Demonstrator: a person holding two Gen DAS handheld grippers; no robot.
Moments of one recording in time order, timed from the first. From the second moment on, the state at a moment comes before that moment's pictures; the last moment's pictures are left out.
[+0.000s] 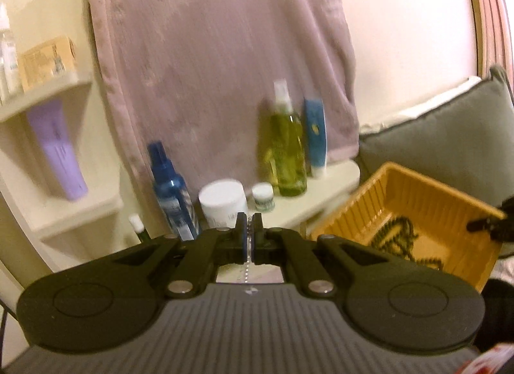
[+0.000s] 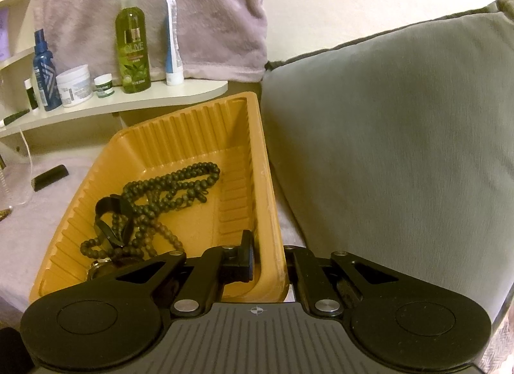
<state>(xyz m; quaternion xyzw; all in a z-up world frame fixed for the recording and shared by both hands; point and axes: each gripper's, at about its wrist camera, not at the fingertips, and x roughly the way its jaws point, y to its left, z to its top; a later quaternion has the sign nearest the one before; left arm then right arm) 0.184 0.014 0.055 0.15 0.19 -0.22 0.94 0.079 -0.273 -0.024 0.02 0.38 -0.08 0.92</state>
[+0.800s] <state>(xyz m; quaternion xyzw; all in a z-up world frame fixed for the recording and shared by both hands) 0.170 -0.115 0.098 0.11 0.17 -0.37 0.91 0.077 -0.273 -0.022 0.03 0.37 -0.08 0.93</state>
